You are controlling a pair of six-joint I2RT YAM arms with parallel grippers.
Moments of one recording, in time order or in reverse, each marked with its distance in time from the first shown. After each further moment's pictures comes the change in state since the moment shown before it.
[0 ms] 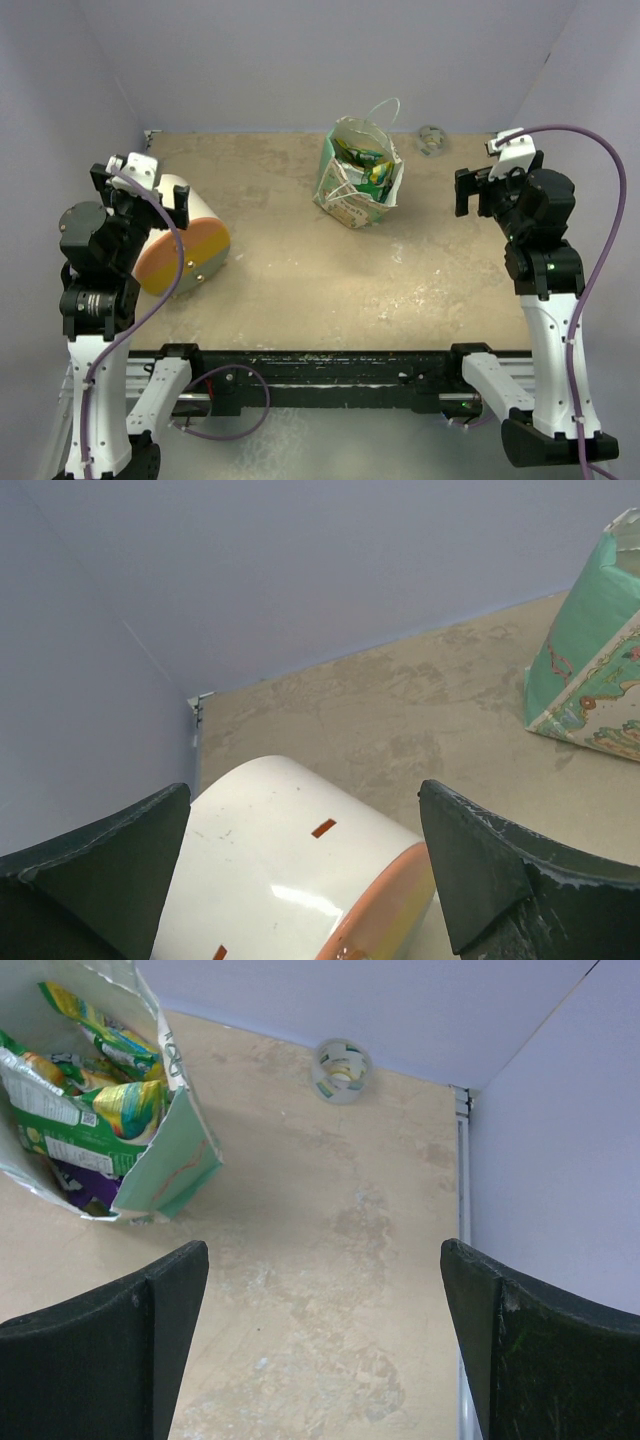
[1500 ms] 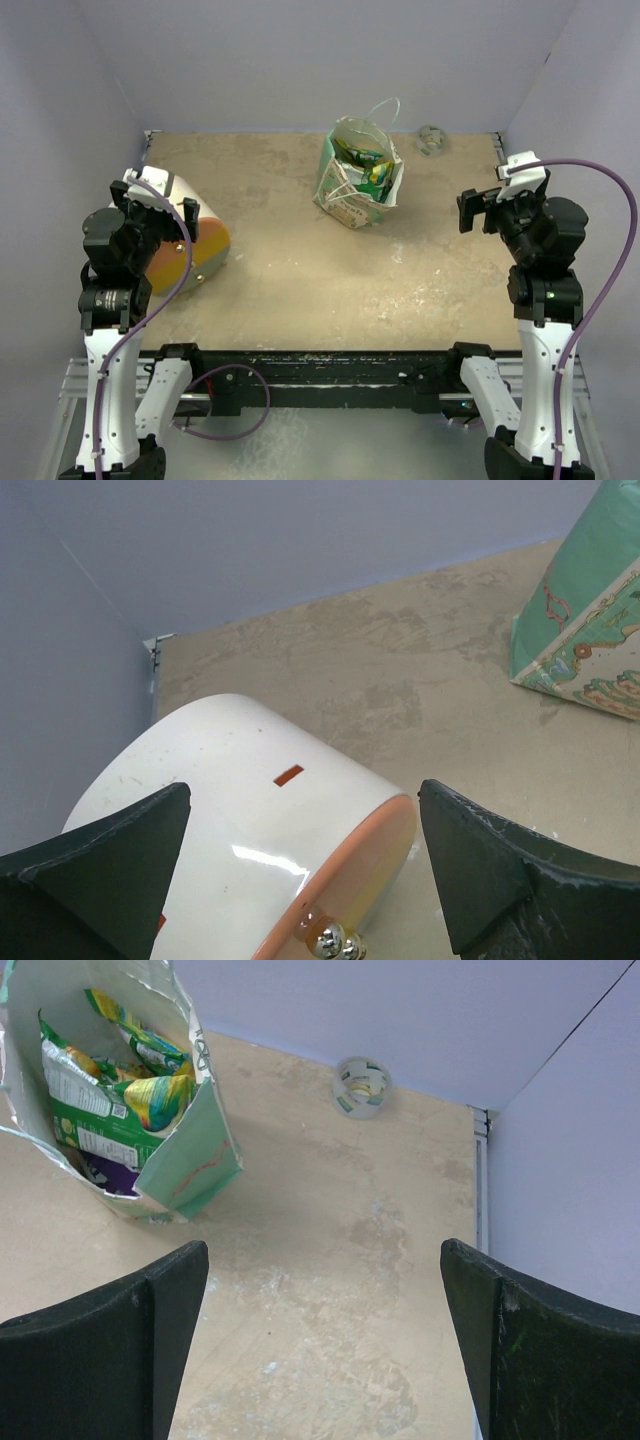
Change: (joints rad) left arm 0.038 -0.050 -0.192 0.026 0.046 -0.049; right arm -0.128 -0.139 -0.147 0.068 -0.204 0.000
